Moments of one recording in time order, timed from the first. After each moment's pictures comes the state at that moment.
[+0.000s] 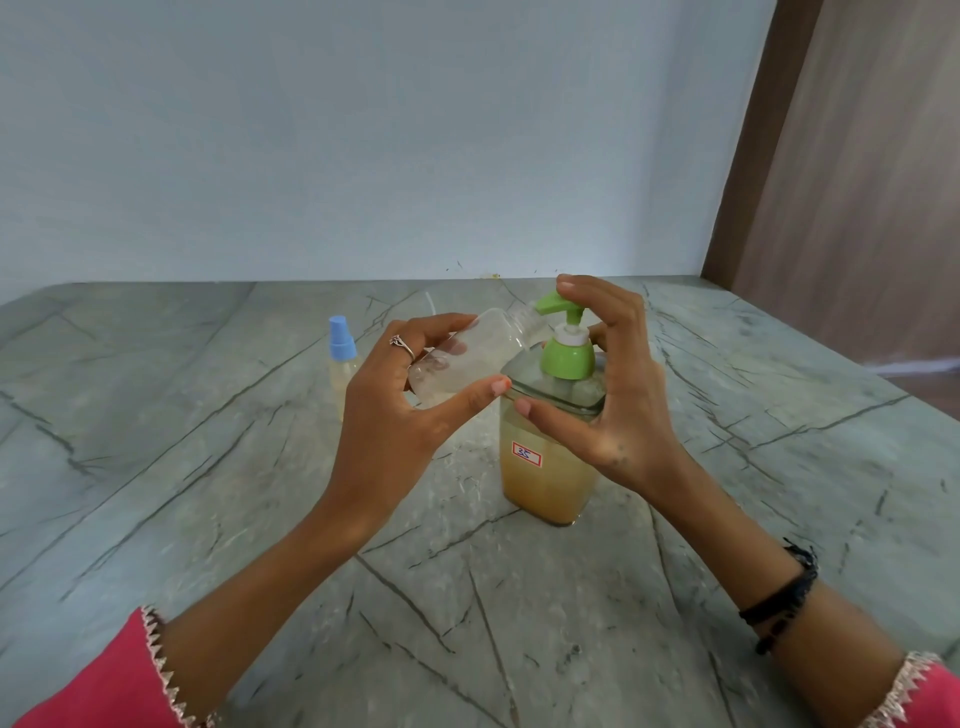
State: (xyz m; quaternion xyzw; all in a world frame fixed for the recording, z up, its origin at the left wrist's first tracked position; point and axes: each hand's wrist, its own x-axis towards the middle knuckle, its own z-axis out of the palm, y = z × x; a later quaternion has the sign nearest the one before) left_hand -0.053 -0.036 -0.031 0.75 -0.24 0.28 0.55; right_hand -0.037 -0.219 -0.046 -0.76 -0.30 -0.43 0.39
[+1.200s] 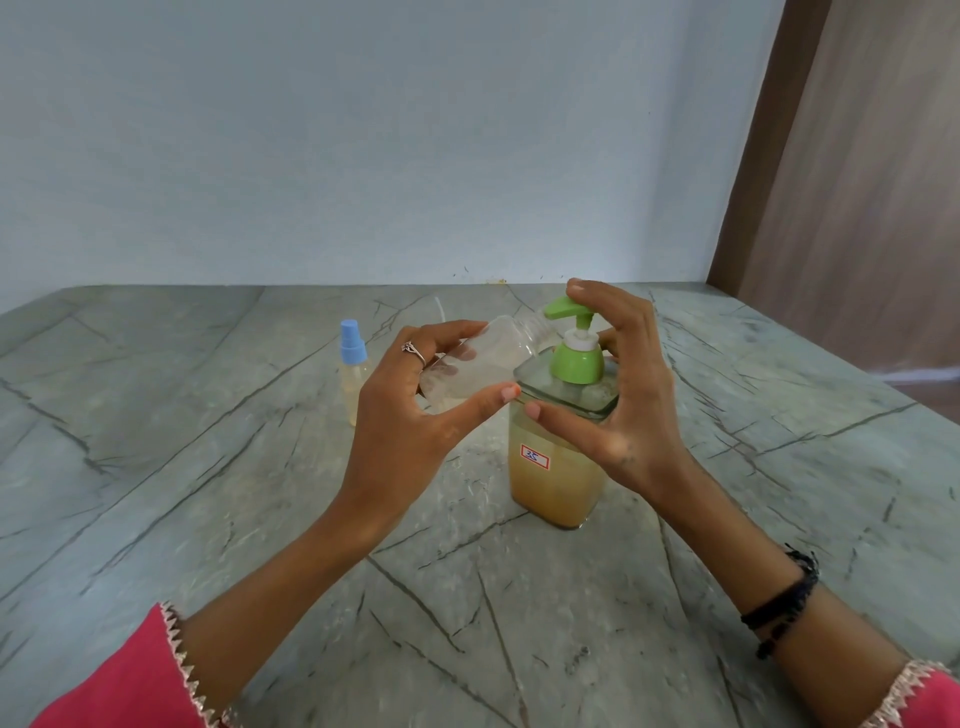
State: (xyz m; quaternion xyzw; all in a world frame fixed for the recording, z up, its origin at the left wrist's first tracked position) left_hand -0.056 -0.036 -0.030 0.75 -0.23 0.27 0.56; right_hand -0.037 -0.218 -0.046 -0.75 -0.29 -0.43 0.40
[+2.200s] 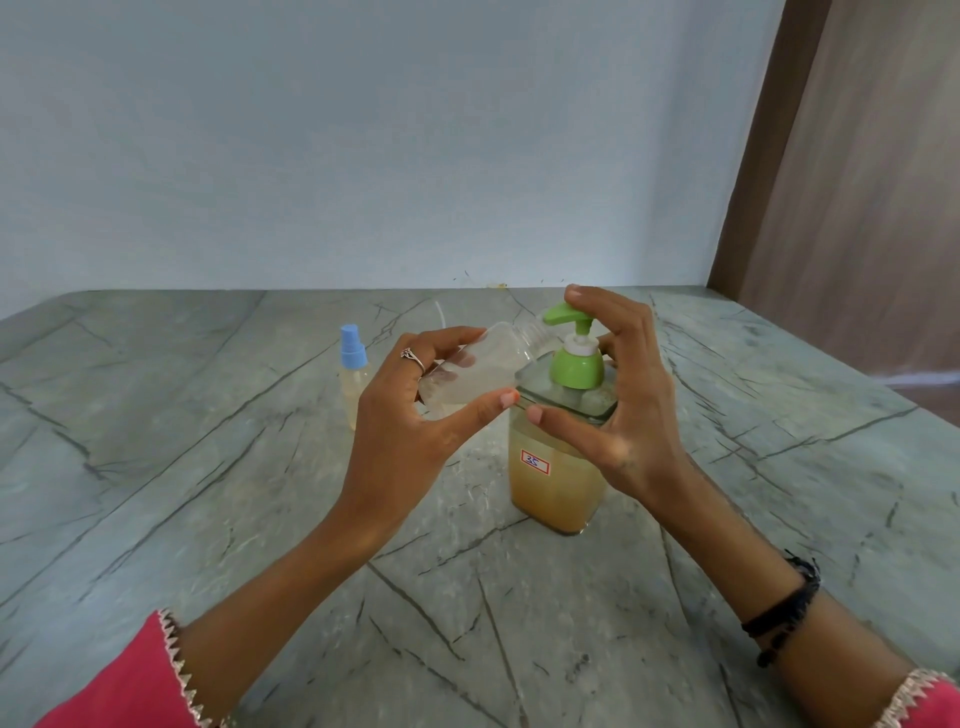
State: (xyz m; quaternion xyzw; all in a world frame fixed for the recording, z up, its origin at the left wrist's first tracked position) left_hand -0.054 -0.034 -0.033 0.75 -0.24 0.27 0.55; right_hand -0.038 -0.217 -0.045 -0.76 -0.28 -0.43 0.41
